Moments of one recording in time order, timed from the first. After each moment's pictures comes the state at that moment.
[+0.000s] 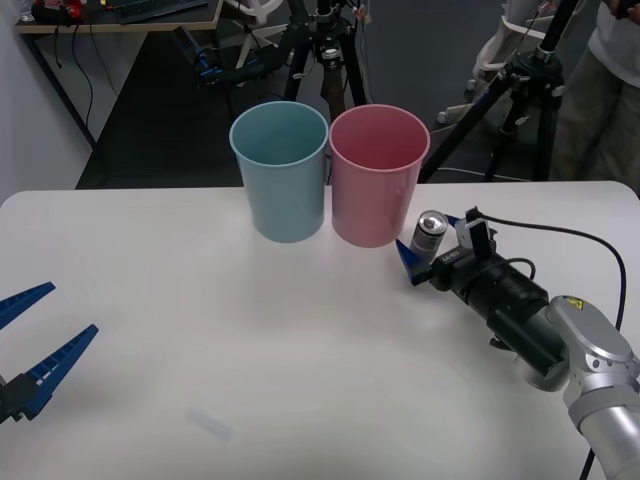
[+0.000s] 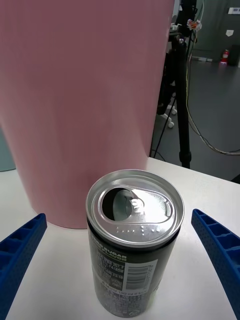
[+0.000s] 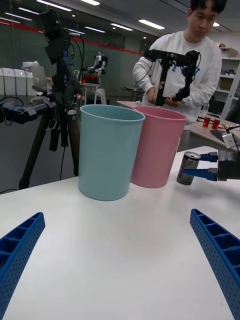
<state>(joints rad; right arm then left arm) -0.34 -0.28 0.03 -1.01 1.08 -0.49 0.40 0.35 0.40 0.52 -1.66 -0.96 -1.22 0.00</state>
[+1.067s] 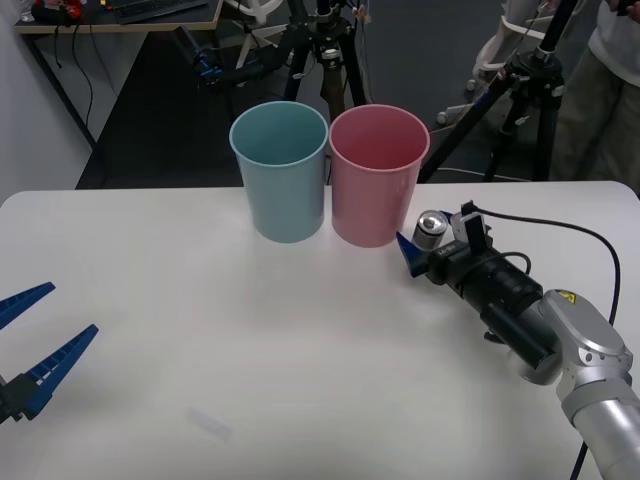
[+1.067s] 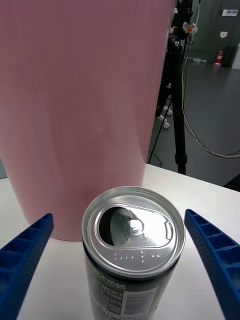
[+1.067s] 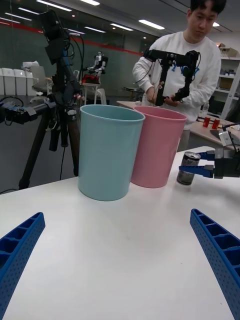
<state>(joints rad) -0.36 -0.28 0.05 -1.01 1.07 -0.44 0.40 0.35 0.40 0.52 -1.66 -0.96 -1.22 0.00</state>
